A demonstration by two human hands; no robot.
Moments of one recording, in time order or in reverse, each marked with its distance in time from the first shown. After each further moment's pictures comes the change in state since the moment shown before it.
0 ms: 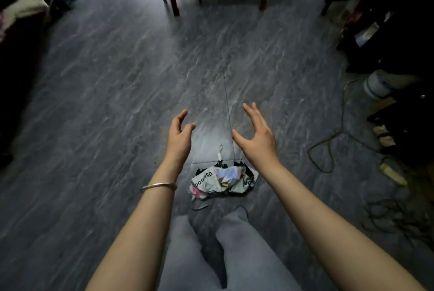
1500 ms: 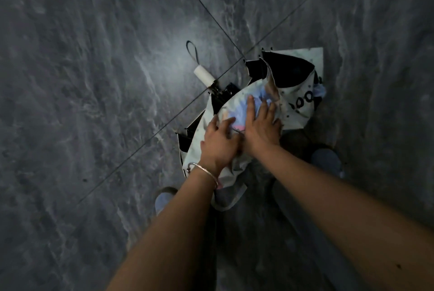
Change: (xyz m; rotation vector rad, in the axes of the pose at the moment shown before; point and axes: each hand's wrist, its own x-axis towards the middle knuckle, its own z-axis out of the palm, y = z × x) left_hand 0.286 -0.700 0.173 0.957 -0.914 -0.221; right_hand 0.033 0.645 0.499 -0.625 -0.324 0.824
